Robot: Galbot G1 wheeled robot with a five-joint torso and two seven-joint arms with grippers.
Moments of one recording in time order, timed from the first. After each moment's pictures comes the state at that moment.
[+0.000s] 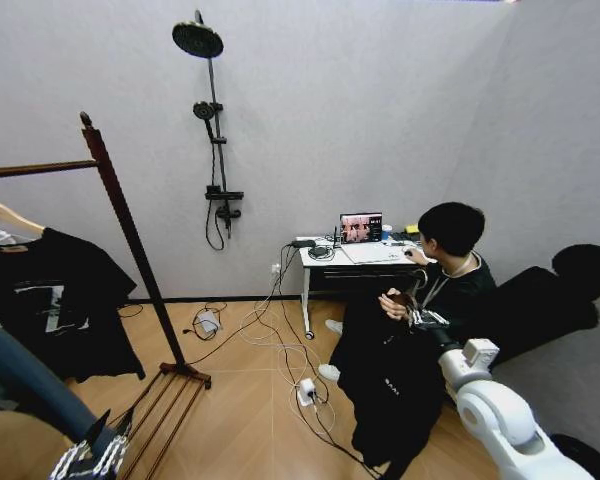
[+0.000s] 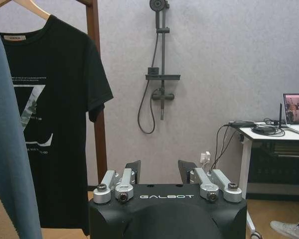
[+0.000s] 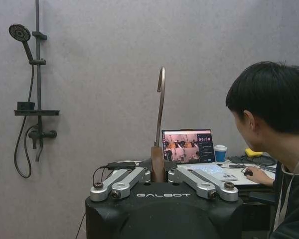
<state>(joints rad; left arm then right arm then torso) 2.02 -1.40 -0.95 -2.42 -0.44 0.00 0.09 -1.27 0.96 0.75 2.07 0.66 -0.21 0.17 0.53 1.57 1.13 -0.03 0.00</state>
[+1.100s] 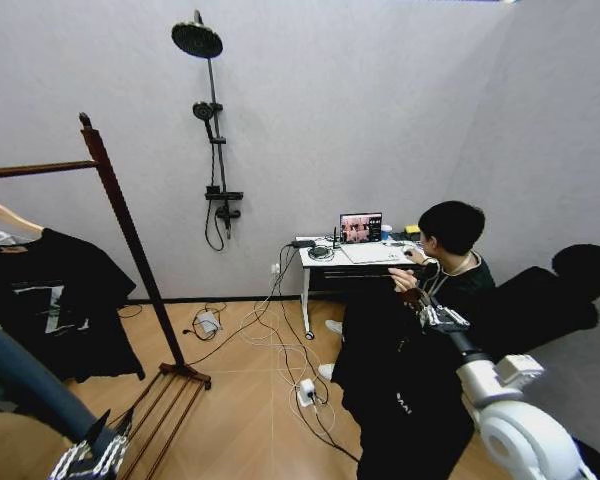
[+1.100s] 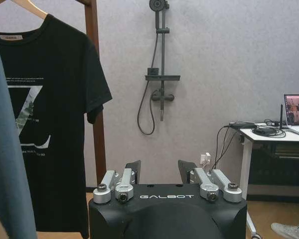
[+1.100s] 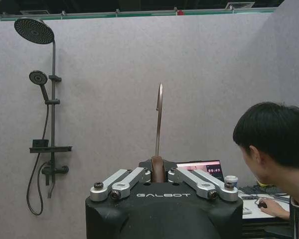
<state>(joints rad) 2.02 -1.40 -0.95 -2.42 -0.44 0.00 0.09 -1.41 0.99 0.86 2.26 0.70 -0.13 0.17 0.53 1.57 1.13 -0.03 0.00</state>
